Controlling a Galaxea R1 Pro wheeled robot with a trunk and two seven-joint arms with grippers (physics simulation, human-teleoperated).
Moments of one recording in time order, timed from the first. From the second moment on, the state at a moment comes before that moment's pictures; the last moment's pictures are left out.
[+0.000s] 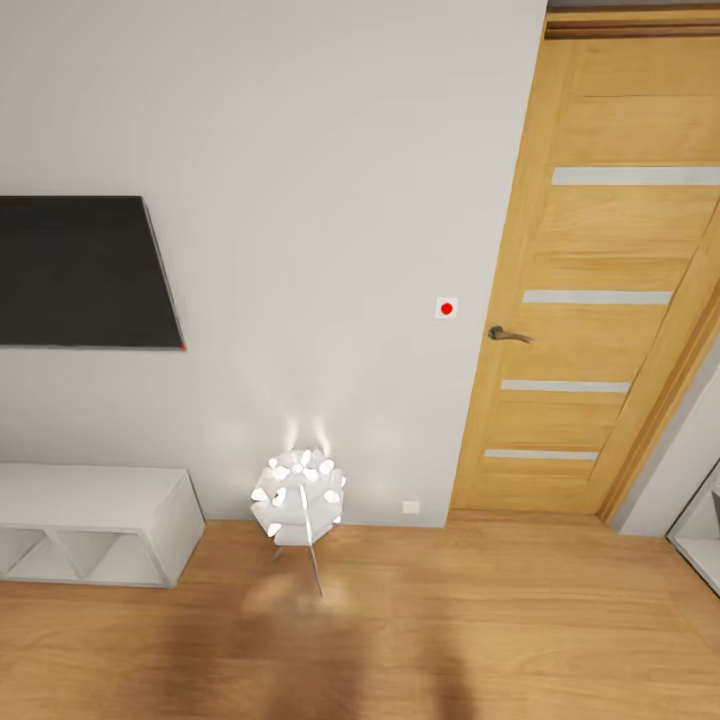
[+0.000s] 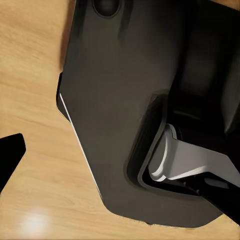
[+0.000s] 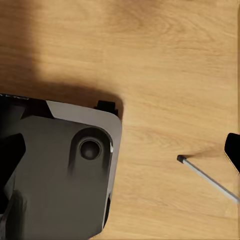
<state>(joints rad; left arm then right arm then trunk) 0.00 -0.04 0.00 -0.04 0.28 -0.04 0.01 -0.32 -0.10 0.03 0.03 0.11 -0.03 0.12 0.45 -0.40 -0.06</state>
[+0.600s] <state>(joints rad) 0.00 -0.05 0.00 -0.04 0.28 -0.04 0.01 -0.32 -0.10 0.03 0.03 0.11 -0.03 0.12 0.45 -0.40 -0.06</state>
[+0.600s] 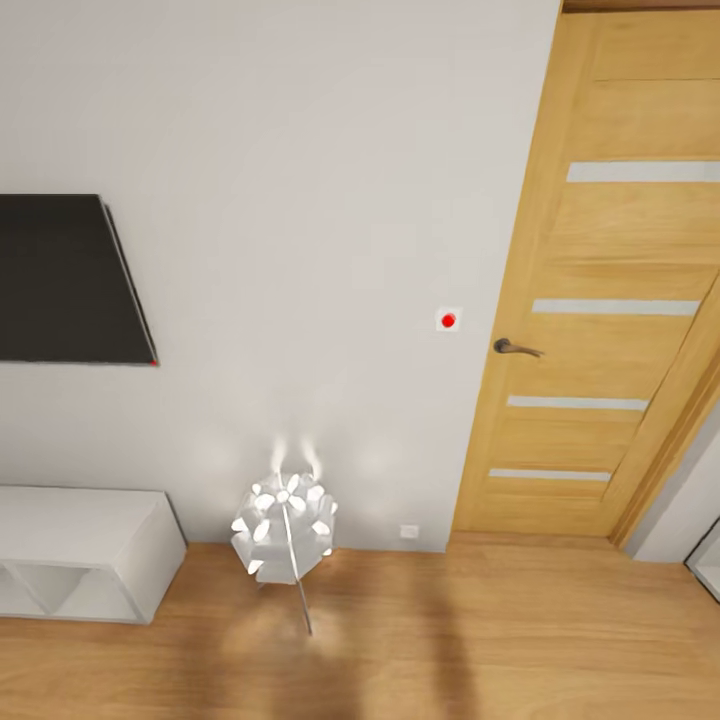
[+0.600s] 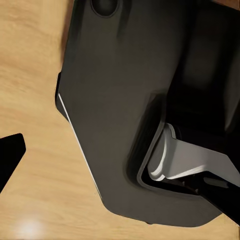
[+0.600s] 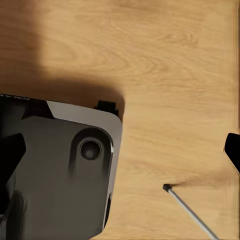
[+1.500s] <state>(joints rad) 0.00 -0.05 0.00 -0.04 0.28 -0.04 0.01 -0.32 -0.10 0.03 0.03 0.11 -0.02 0.12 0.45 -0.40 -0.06</state>
